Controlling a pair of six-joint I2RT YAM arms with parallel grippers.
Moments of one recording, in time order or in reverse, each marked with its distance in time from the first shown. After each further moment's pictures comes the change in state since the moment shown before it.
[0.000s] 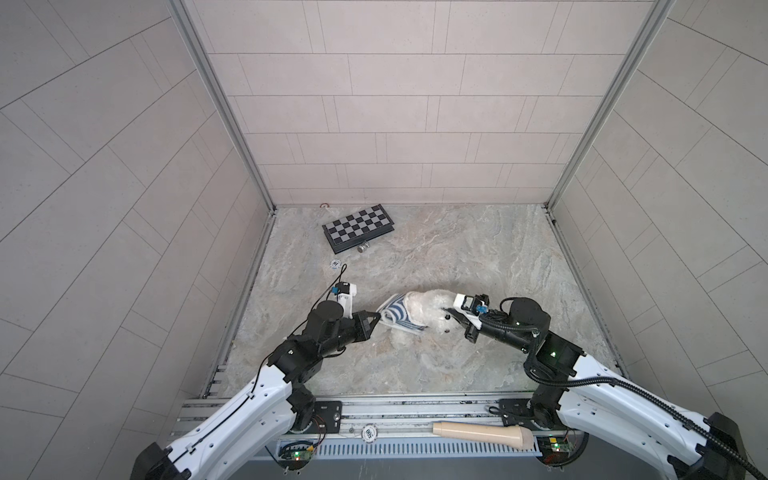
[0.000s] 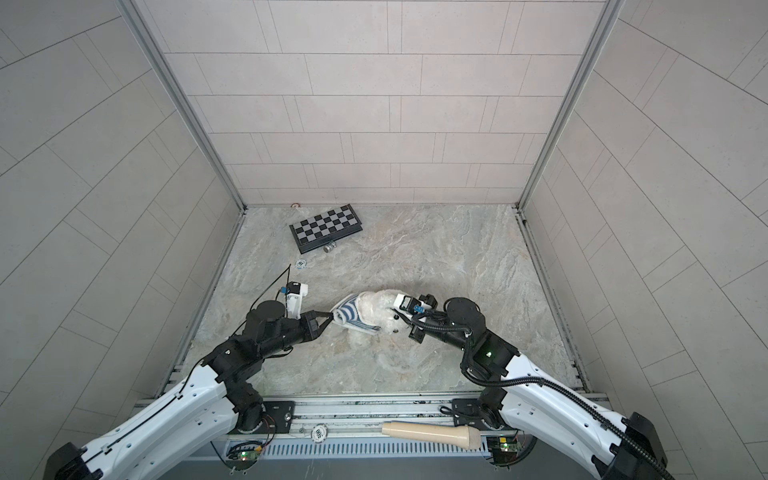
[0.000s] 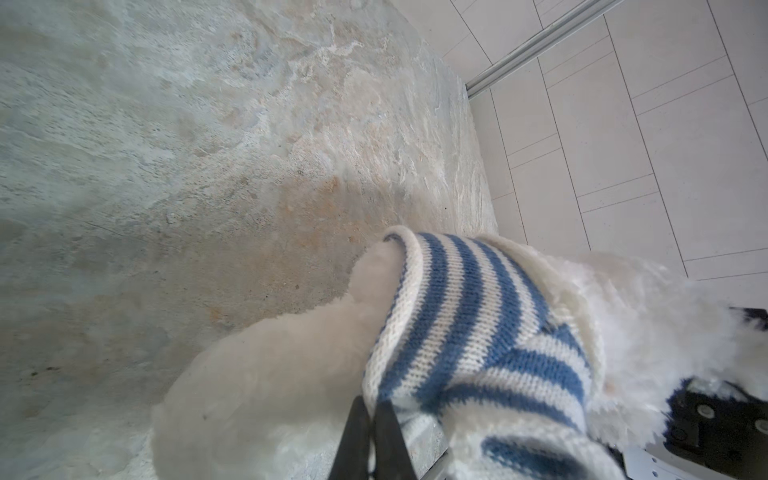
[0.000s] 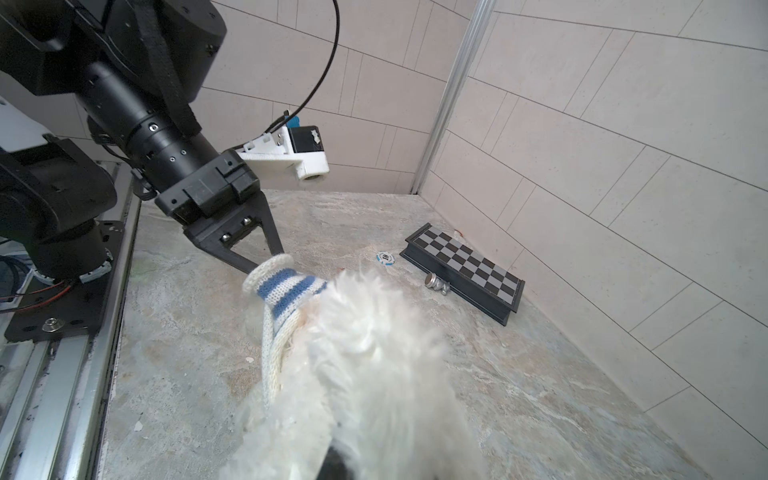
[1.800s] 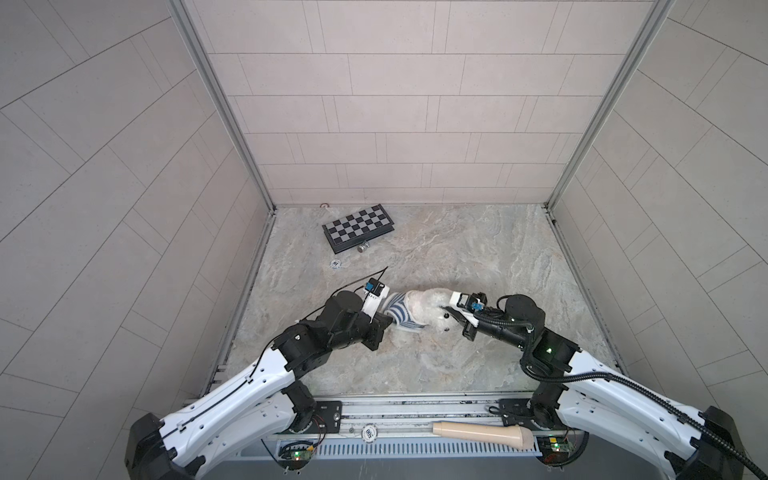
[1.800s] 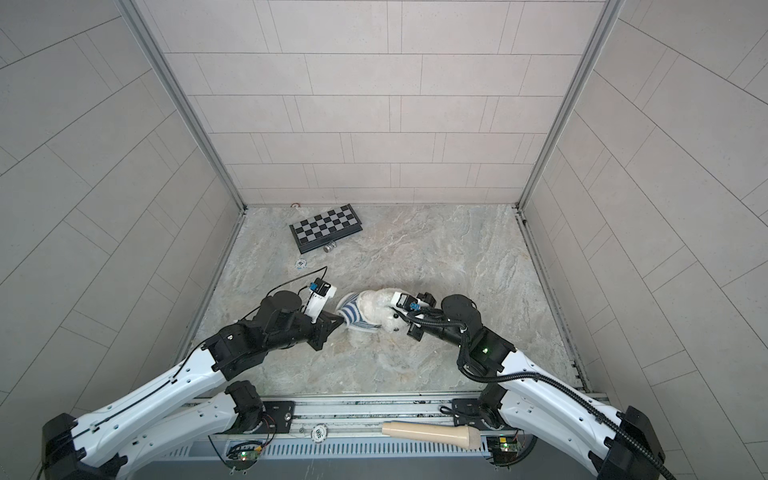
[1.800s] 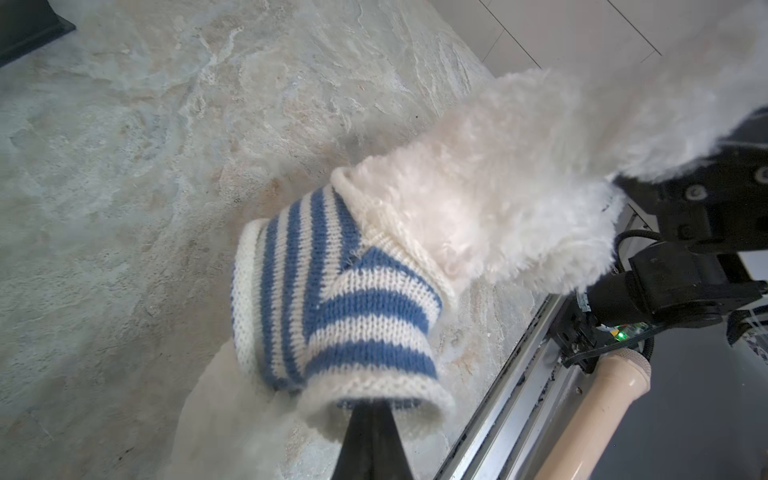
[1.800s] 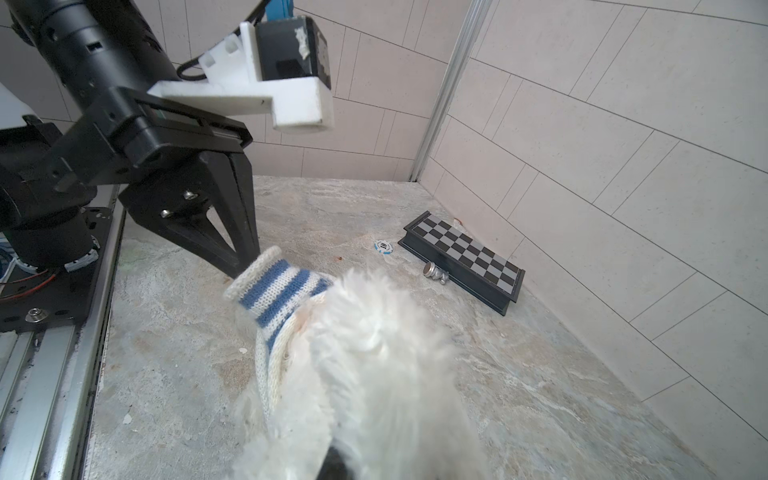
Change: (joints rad) left arm -0.216 0.132 0.271 -0.238 -0.078 0.512; right arm -0.002 0.055 0.017 -0.004 0.018 -0.013
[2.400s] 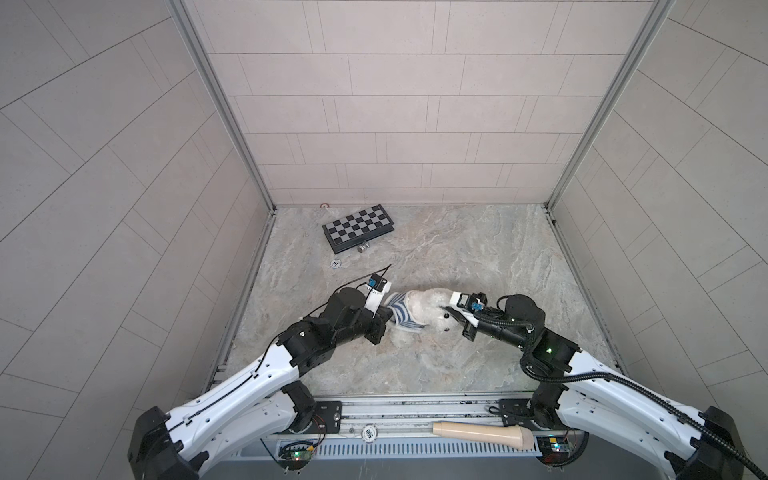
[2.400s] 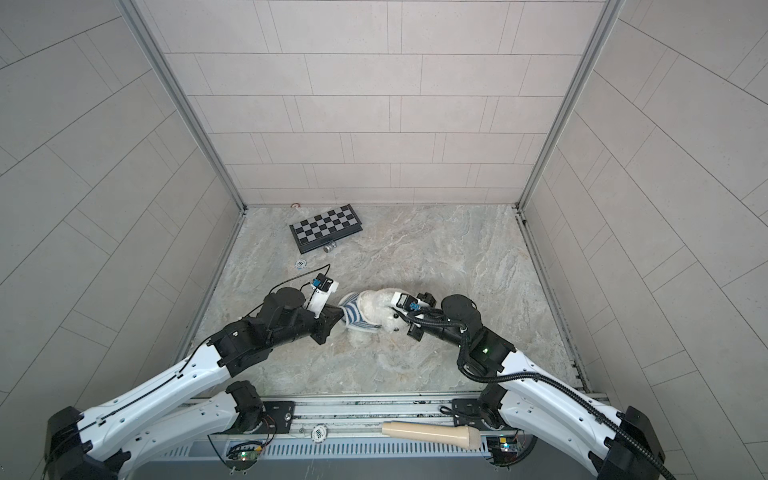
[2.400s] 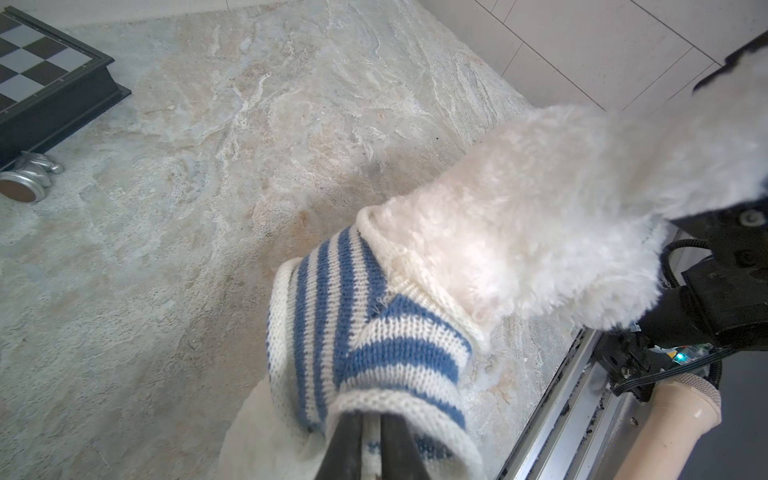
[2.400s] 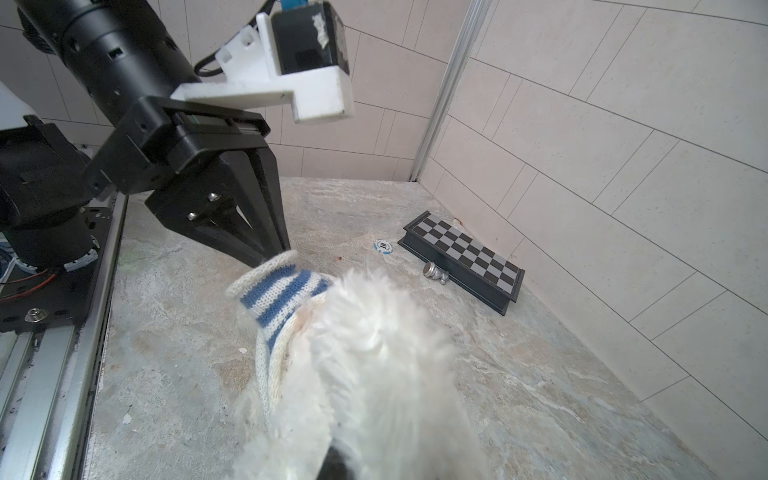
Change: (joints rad) left arm -0.002 0.043 0.010 0.058 -0.060 0.083; right arm 0.000 0.000 0.000 0.000 0.000 0.000
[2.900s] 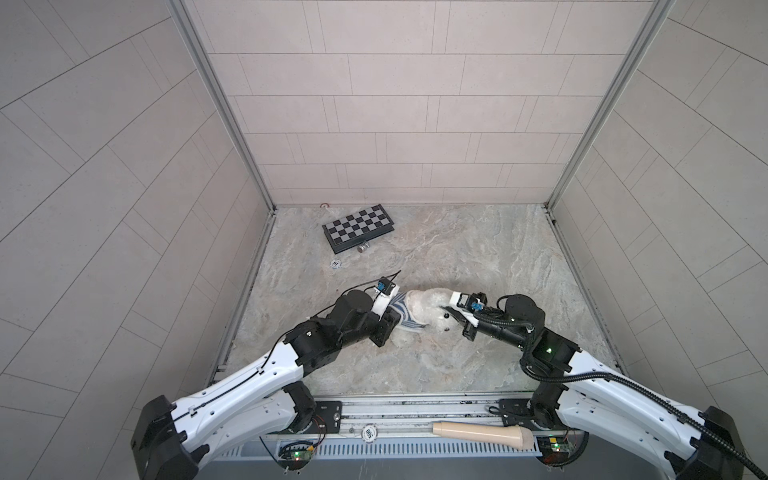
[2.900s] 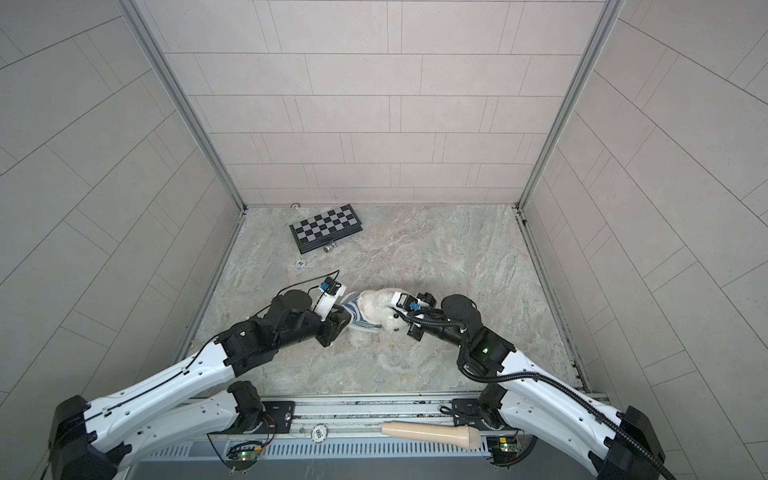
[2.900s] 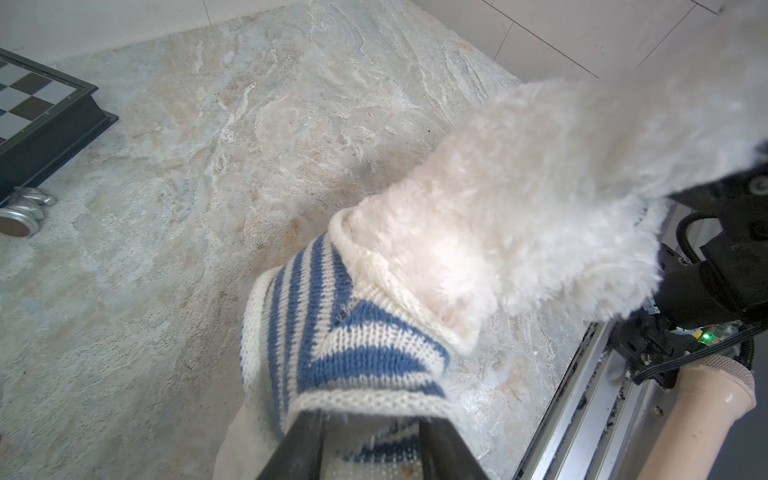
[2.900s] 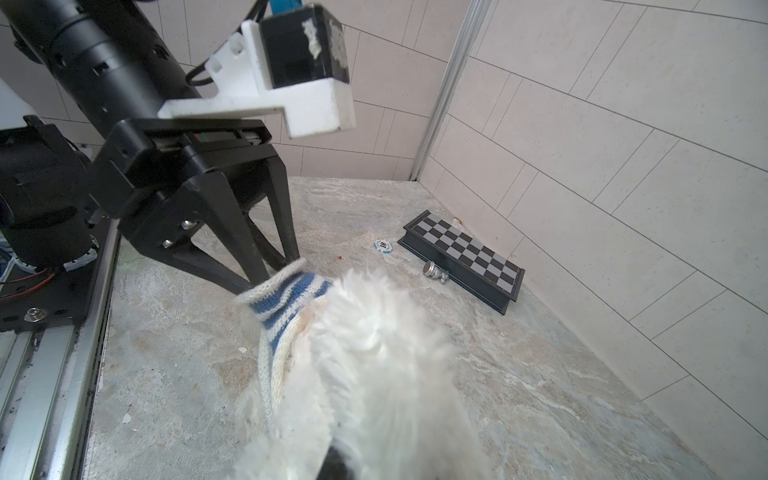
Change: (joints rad) left arm -0.050 0.037 0.000 0.034 -0.070 0.050; right arm 0.000 0.001 0.000 0.000 0.000 0.000
